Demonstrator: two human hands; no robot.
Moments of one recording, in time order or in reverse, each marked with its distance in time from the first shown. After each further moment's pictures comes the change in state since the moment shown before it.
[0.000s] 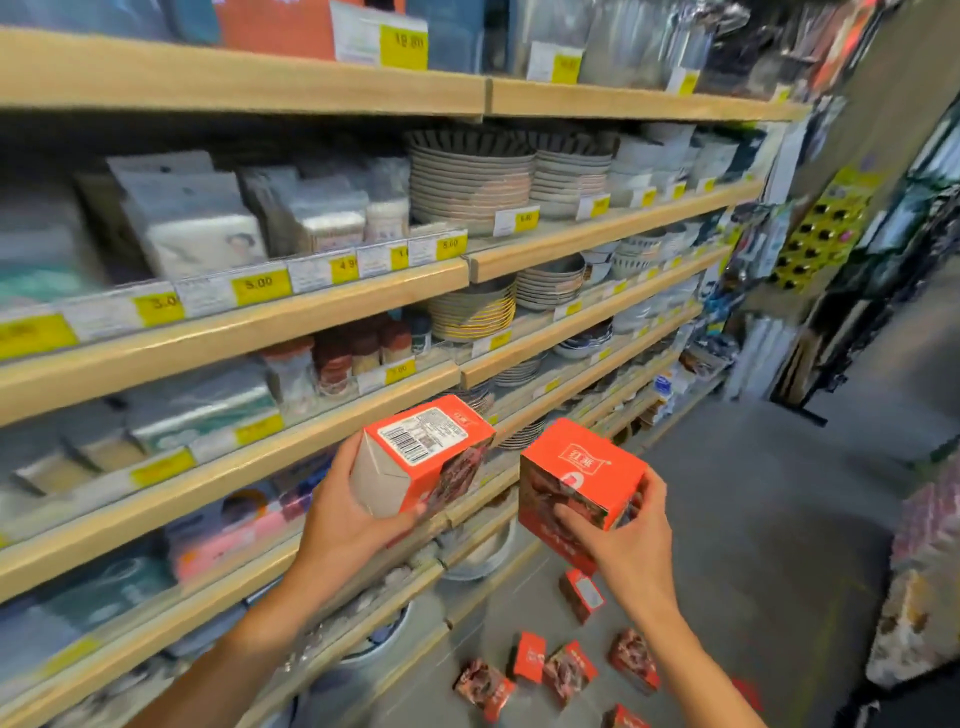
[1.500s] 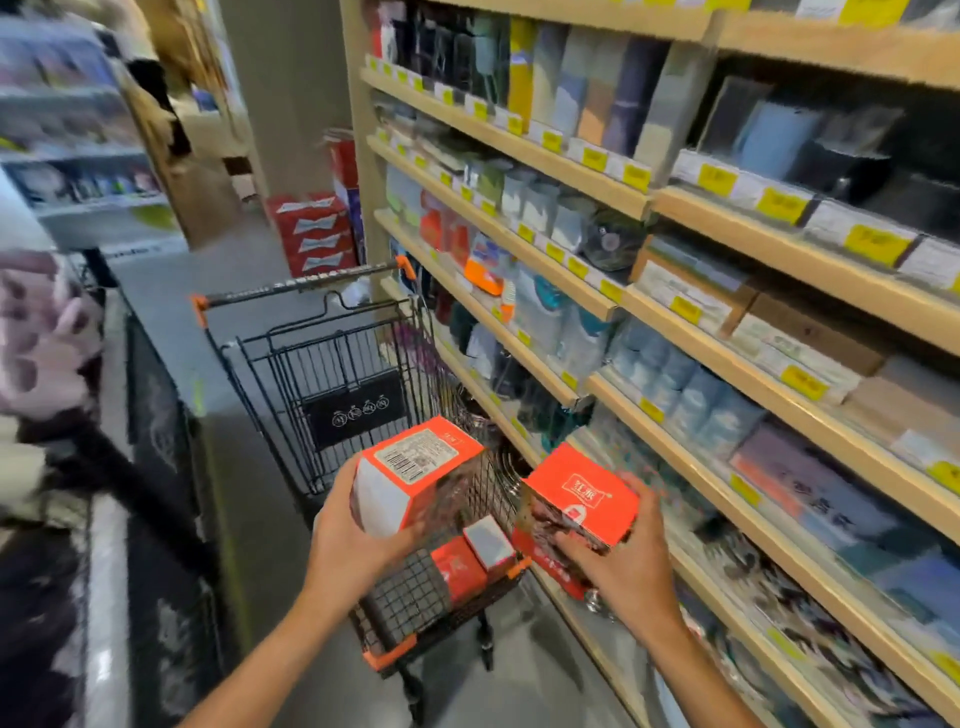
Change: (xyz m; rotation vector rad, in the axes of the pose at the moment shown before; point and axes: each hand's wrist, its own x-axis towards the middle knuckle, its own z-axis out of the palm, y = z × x) left_hand -0.714 0.049 -0.339 0.277 1.650 -0.465; right_hand -0.609 -0.198 0.321 0.189 -1.683 -0.663
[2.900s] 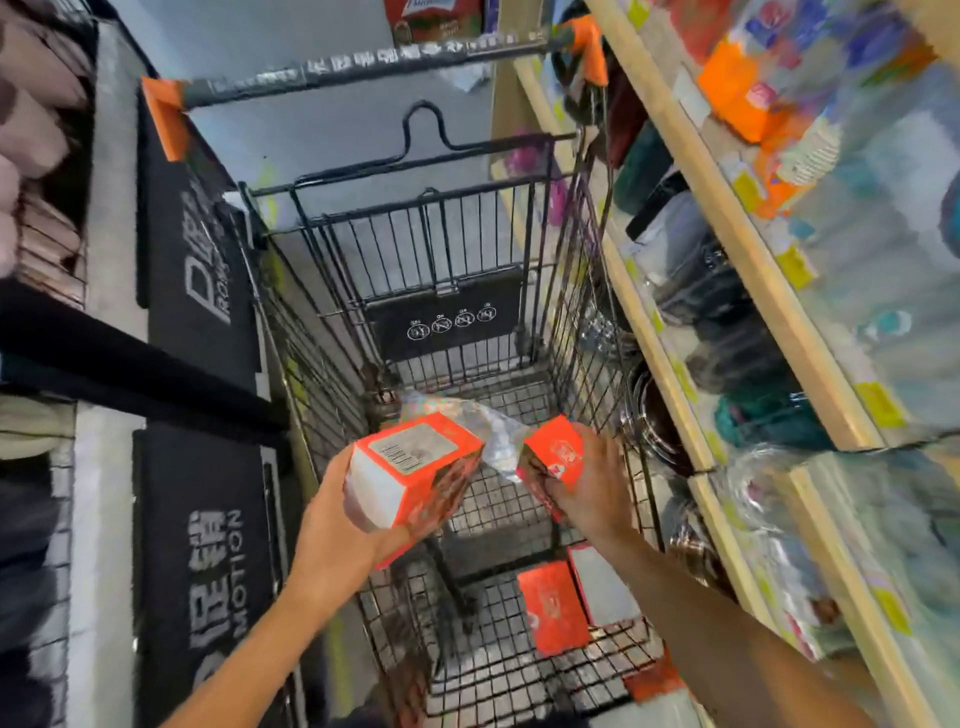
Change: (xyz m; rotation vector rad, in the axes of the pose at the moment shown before) left_hand 0.208 -0.256 -0.056 0.162 0.140 -0.568; right_hand 0.273 0.215 0.377 -0.604 -0.541 0.075
